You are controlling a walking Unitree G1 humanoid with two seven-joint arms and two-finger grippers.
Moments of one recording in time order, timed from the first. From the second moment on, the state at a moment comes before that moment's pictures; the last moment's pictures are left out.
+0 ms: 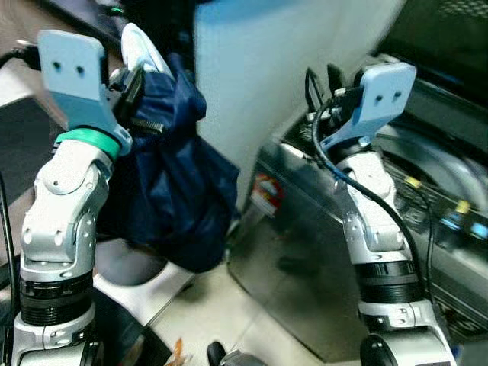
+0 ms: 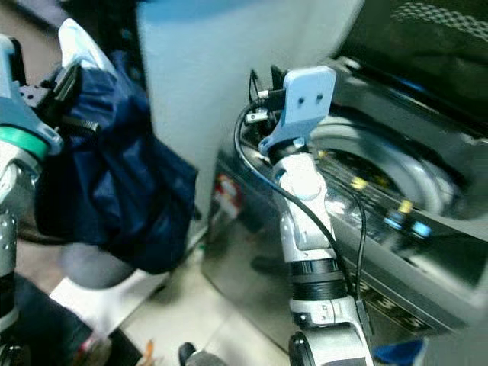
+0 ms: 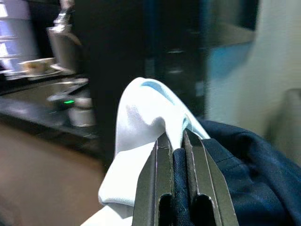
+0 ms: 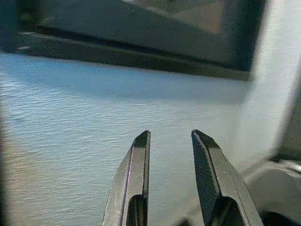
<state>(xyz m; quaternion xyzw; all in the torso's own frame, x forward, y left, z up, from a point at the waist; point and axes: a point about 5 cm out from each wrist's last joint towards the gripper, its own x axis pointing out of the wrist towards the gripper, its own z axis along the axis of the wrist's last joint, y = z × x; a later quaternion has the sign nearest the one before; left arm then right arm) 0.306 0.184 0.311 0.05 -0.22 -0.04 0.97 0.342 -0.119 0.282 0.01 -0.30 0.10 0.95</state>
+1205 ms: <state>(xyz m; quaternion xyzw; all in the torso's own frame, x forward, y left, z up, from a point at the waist) 0.308 0.186 0.314 0.05 -0.22 -0.04 0.97 0.344 -0.120 0.292 0.02 -0.32 0.09 0.94</state>
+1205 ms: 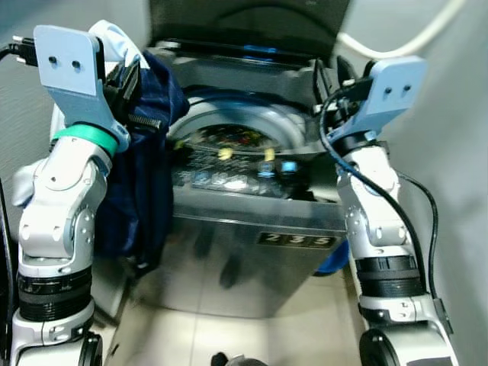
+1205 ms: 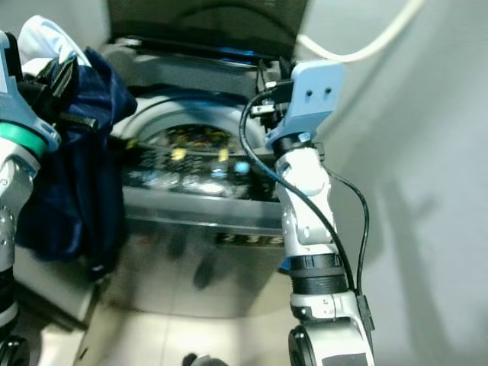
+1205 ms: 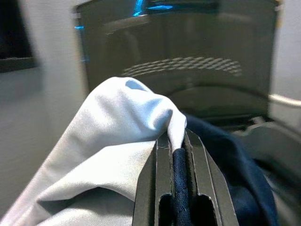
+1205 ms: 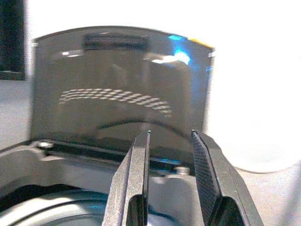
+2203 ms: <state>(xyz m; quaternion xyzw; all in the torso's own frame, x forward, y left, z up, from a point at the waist) 0.308 0.184 0.322 0.05 -0.26 0.00 0.96 0.331 -0.072 0.310 0.01 -0.35 0.23 0.91</state>
